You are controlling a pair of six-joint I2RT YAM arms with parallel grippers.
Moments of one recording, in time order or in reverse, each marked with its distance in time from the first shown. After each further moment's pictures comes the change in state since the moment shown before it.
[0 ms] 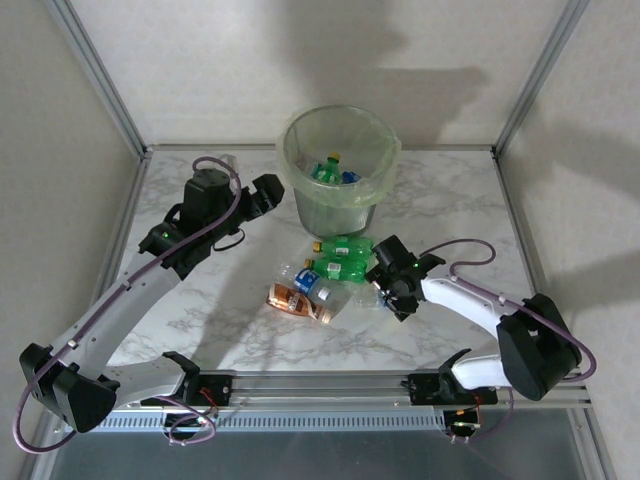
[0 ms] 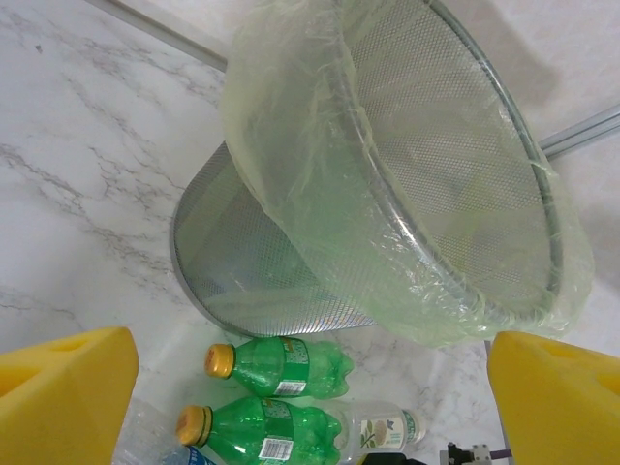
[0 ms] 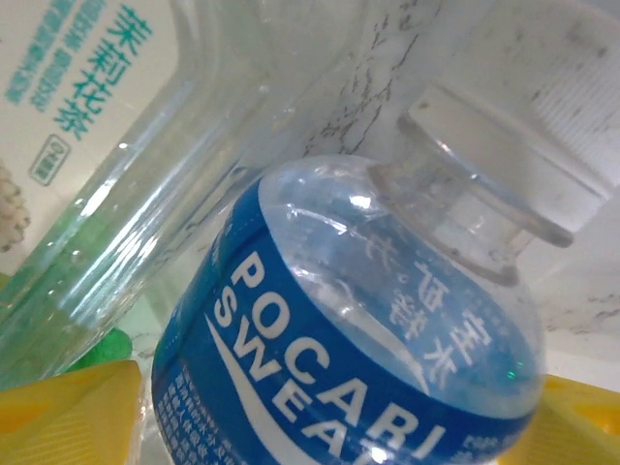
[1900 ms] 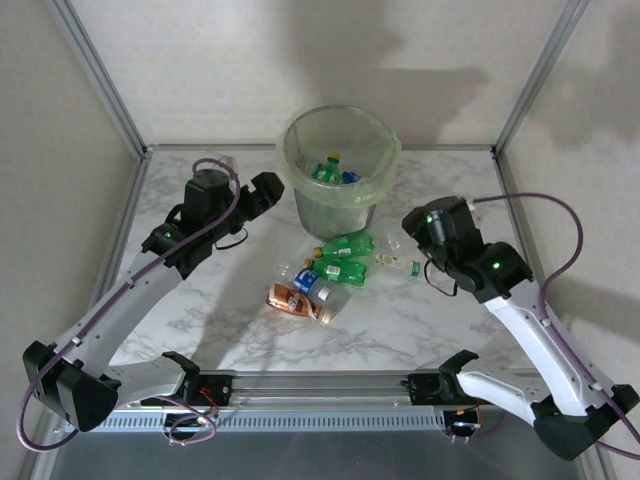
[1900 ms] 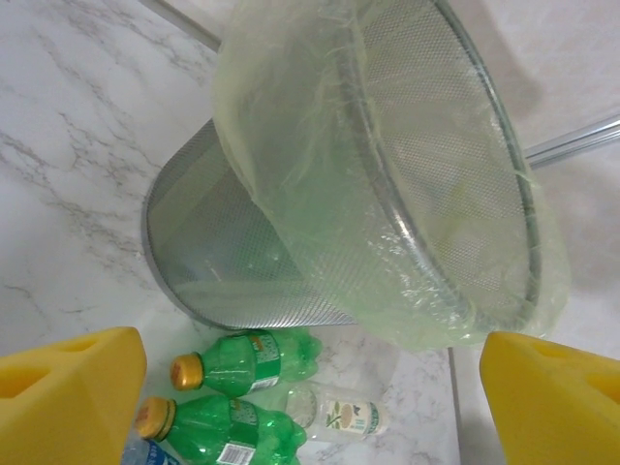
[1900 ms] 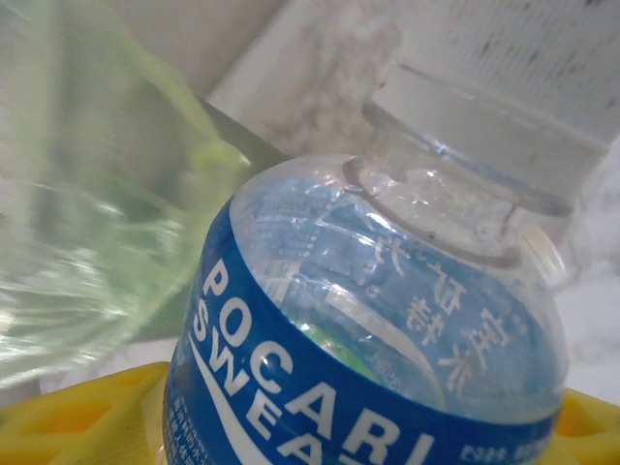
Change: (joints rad) left arm 0.016 0.008 -0.025 0.059 0.060 -0.106; right arm -0.035 -0.357 0.524 -0.331 0.351 -0.302
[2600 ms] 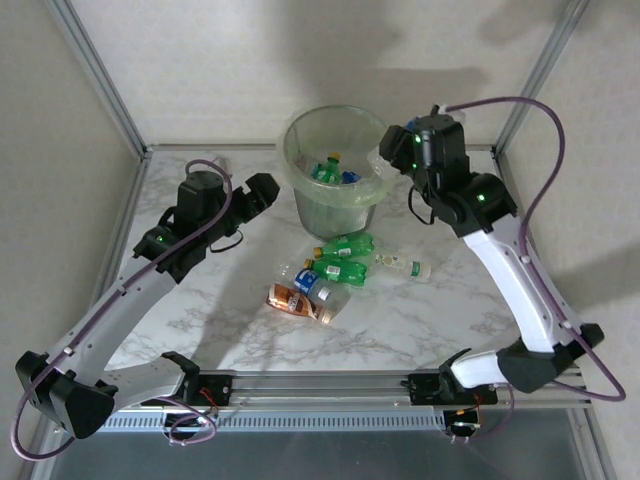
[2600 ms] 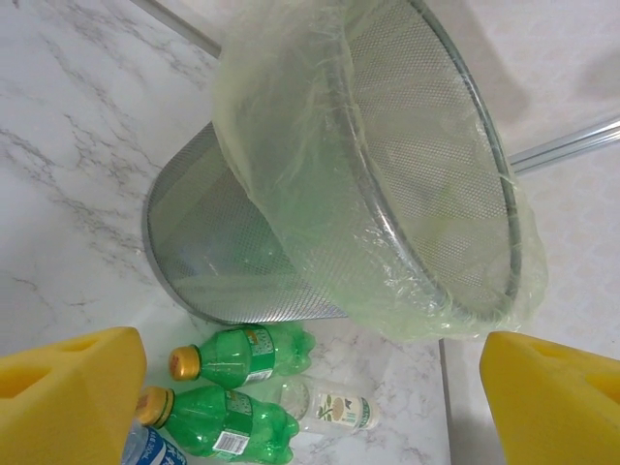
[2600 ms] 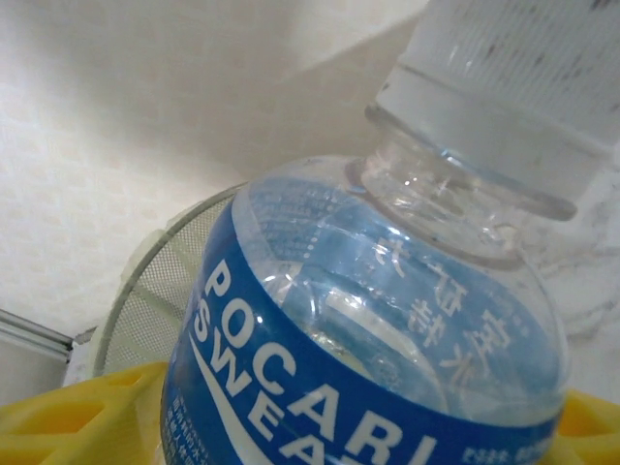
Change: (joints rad) left arm 0.001 -0.042 0.005 -0.056 -0.017 -0.006; right arm -0.001 0.412 0.551 0.143 0.061 -0.460
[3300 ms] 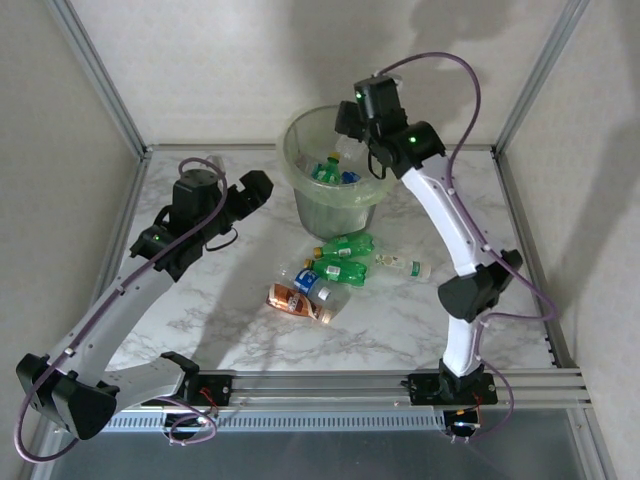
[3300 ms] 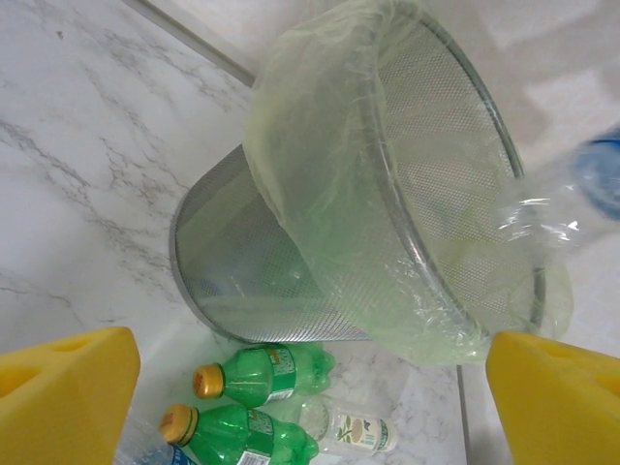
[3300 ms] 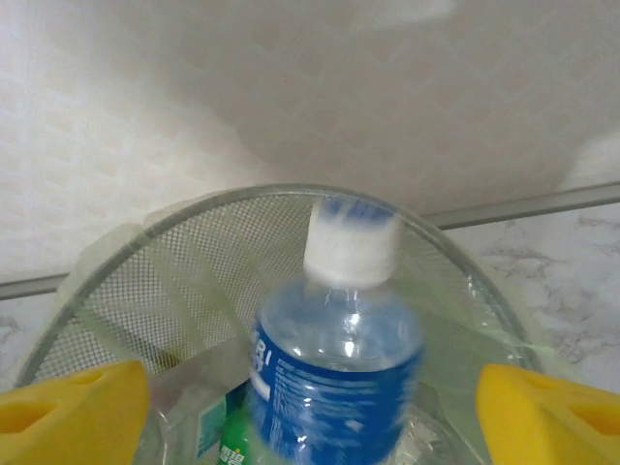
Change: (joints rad) left arm 0.045 -0.008 -0.025 -0.002 -0.010 0.021; right arm -0.003 0.540 0.523 -0.112 -0.010 -0.187
